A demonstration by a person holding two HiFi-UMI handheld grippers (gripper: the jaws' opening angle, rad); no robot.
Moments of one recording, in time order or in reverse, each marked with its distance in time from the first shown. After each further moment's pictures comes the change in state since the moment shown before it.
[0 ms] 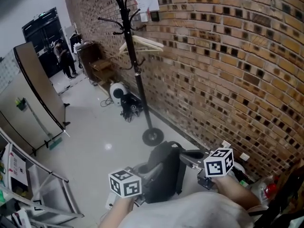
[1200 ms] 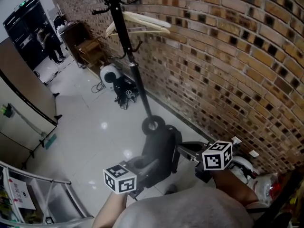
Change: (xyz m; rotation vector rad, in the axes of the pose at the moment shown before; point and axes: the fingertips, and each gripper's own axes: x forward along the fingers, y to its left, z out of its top) left arm 0.049 0.192 0.069 -0.009 0.160 -0.056; right arm 0.151 -0.139 0.072 0.151 0.029 -0.039
